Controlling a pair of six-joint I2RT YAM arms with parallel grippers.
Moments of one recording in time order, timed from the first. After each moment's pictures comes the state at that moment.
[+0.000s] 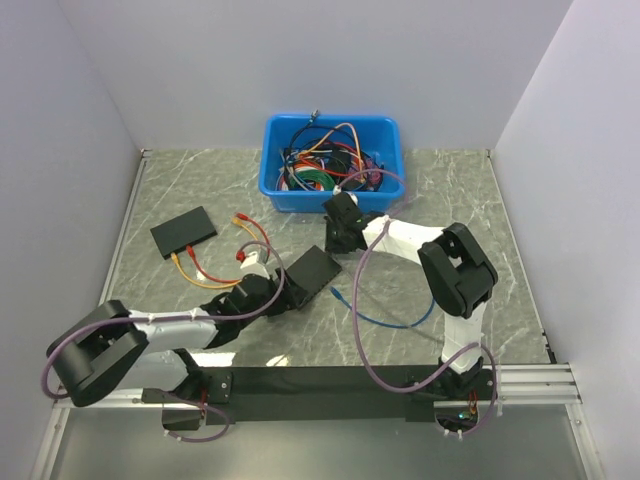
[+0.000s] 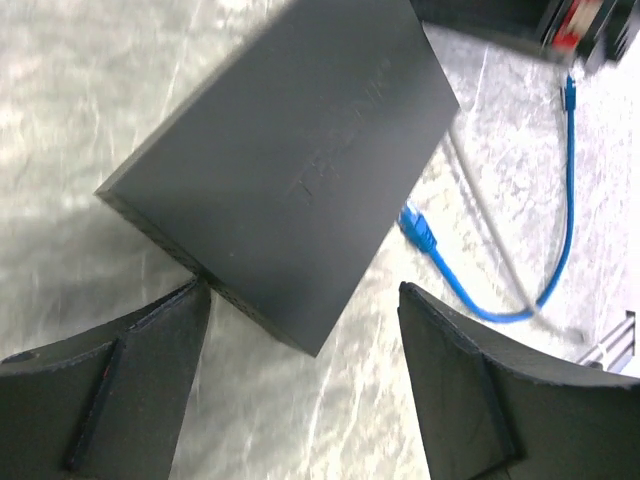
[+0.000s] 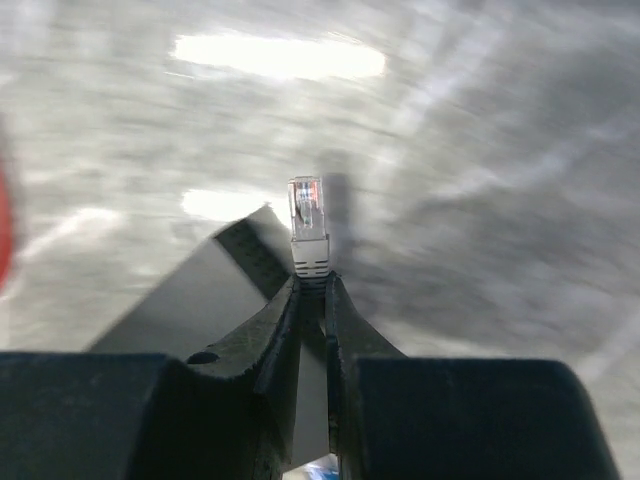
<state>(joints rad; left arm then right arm) -0.83 1.27 0.27 0.47 -0.17 -0.98 0.65 1.91 1.24 -0.31 0.09 0.61</state>
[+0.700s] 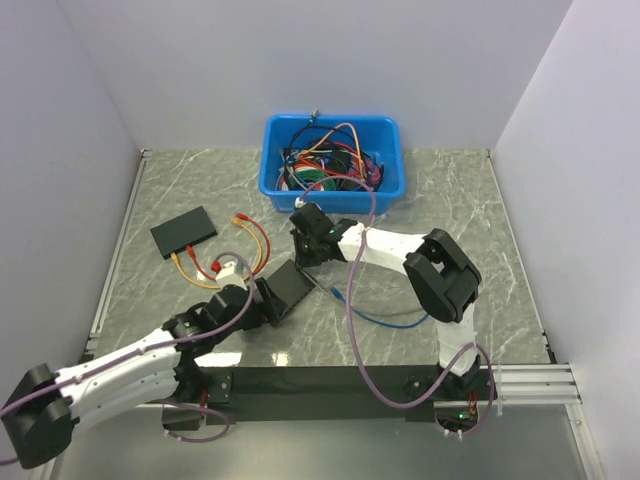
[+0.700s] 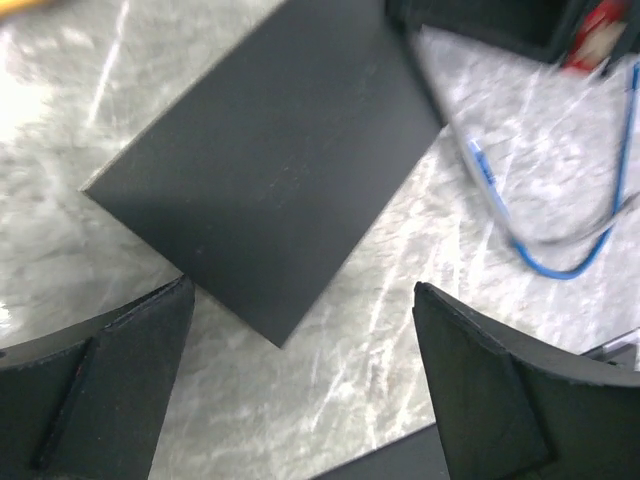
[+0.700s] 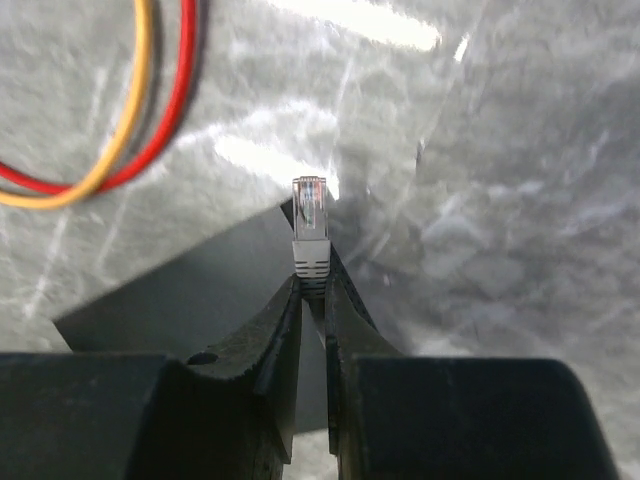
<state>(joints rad) -0.85 0.78 0.26 -0.14 -0.25 -1.01 0.82 1.96 1.35 -0.34 0.01 0.58</state>
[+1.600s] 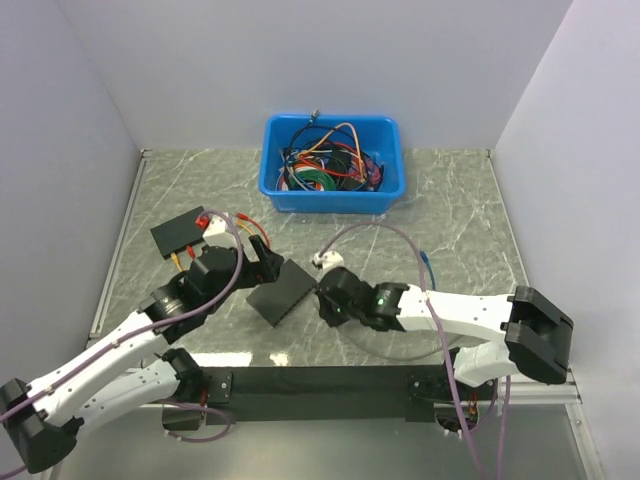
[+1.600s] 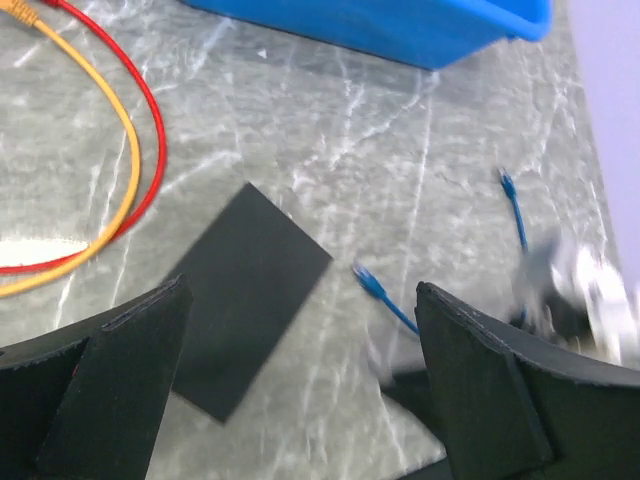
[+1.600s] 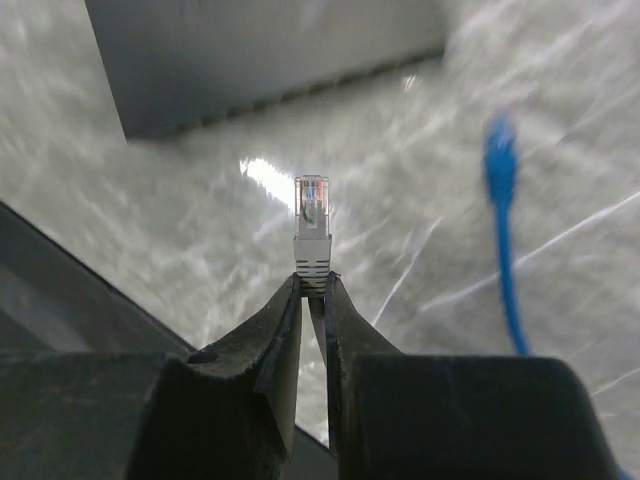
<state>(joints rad) -0.80 0.76 0.68 -0.36 -0.36 -0.75 1.11 1.36 0.79 -0.29 0.19 0.55</state>
